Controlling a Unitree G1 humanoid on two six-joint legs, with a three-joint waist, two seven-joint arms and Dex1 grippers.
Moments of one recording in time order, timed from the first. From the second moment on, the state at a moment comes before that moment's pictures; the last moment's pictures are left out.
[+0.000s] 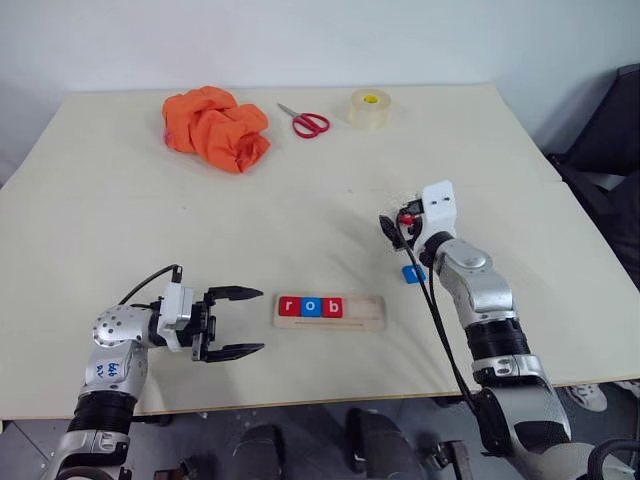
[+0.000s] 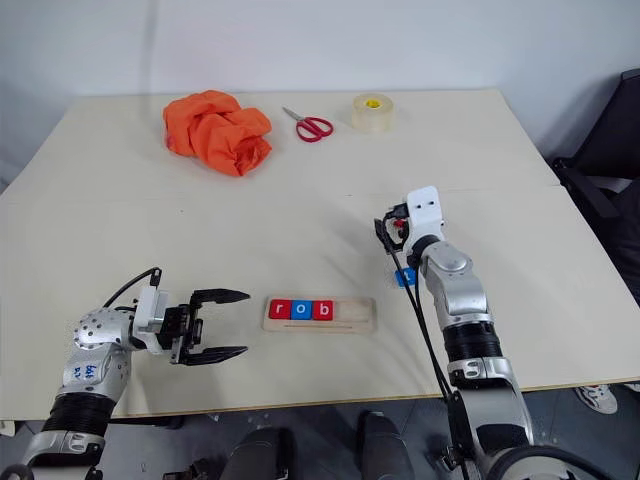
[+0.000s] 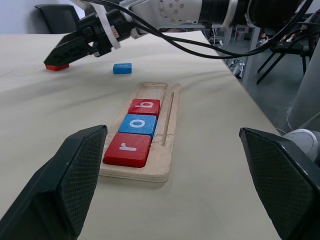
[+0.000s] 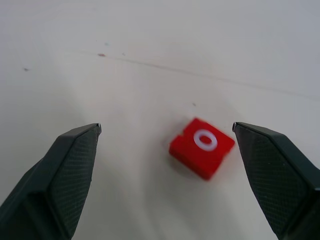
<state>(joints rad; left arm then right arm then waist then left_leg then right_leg) -0.26 0.56 0.08 0.33 -0.52 -0.25 -1.47 -0.66 -0.26 -0.05 0.33 0.13 0.38 0.24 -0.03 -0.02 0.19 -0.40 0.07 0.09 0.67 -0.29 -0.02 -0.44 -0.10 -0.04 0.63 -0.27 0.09</state>
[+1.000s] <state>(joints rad) -0.24 0.56 0.09 0.30 -0.52 -0.24 -1.47 -0.73 -0.40 -0.04 0.54 0.10 0.32 0.41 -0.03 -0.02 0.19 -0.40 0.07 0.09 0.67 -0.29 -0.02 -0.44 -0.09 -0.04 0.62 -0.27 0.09</state>
